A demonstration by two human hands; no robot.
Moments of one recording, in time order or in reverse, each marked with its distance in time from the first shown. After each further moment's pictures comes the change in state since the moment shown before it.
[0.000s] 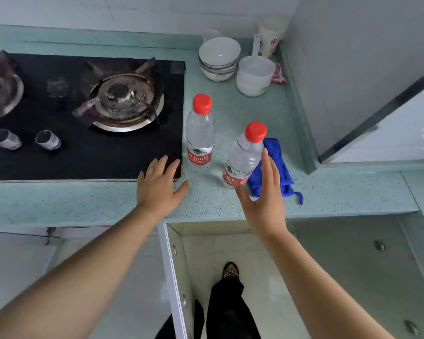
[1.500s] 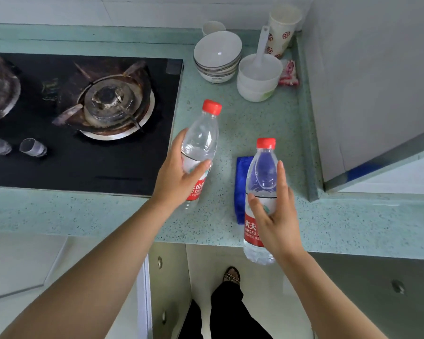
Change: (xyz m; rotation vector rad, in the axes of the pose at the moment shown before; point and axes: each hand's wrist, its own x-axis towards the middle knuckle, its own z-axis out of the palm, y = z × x) left_hand 0.067 0.102 -0.014 -0.762 0.158 -0.055; right_hand 0.063 0.057 -0.047 0.198 -0.247 0.337
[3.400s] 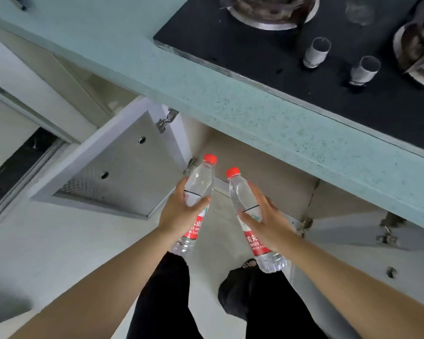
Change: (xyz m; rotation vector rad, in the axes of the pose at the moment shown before) left_hand -0.250 -0.448 -0.403 -0.015 0.269 -0.610; right_hand -0.167 -0.024 0.574 -0.559 -0.787 -0.123
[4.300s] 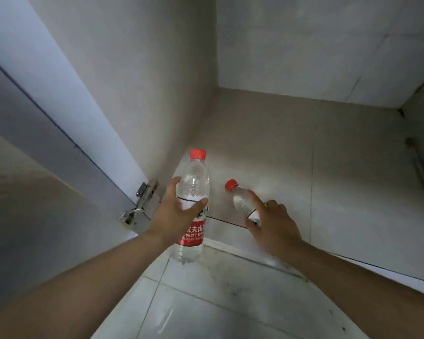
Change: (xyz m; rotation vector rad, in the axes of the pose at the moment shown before) left_hand 0.440 -0.262 0.229 -0.042 -0.064 0.284; right_hand 0.469 0.326 0.233 -0.377 0.450 -0.011
